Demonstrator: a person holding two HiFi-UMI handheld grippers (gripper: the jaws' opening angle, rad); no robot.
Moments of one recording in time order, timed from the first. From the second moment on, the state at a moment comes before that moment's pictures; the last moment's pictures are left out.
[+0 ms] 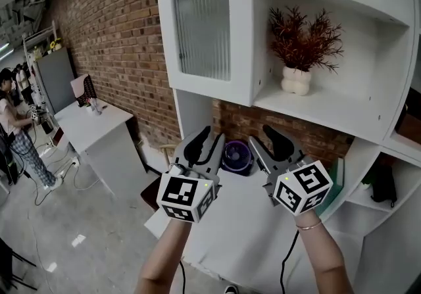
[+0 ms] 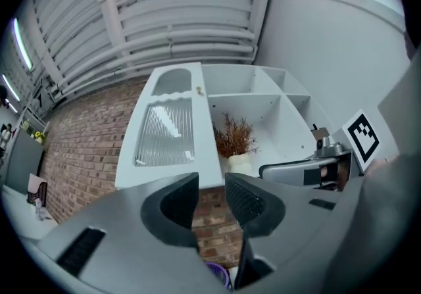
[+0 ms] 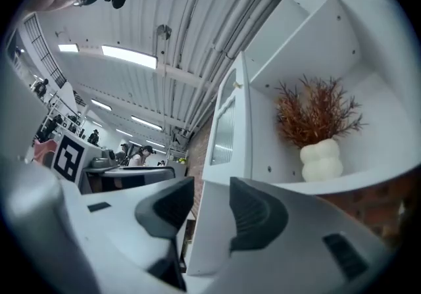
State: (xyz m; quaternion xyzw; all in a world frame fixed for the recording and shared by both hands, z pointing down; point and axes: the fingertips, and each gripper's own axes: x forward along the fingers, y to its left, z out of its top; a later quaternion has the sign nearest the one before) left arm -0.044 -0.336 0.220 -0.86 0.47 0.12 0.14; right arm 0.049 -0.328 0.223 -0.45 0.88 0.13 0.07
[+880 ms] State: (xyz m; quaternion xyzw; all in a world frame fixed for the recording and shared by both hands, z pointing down) left arm -0.011 -0.397 -0.039 -0.81 0.47 0.19 0.31; right arm 0.033 -0.398 0.086 -0.43 0.87 0.22 0.12
